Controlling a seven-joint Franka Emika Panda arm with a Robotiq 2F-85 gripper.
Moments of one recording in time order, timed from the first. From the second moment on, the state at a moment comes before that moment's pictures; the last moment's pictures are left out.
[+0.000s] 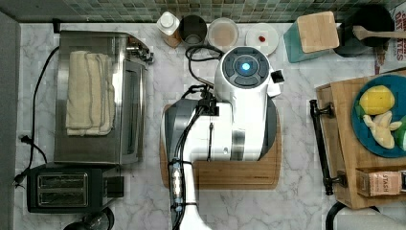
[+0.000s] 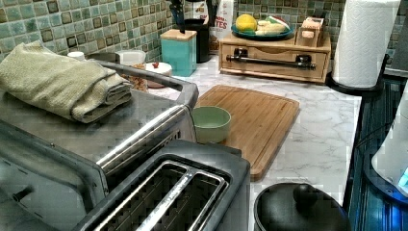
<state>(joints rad) -0.05 0.07 0.01 -1.92 -0.01 0.30 -0.41</state>
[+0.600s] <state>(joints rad) -0.10 0.06 -0.04 -2.08 -0.10 0.59 -0.94</state>
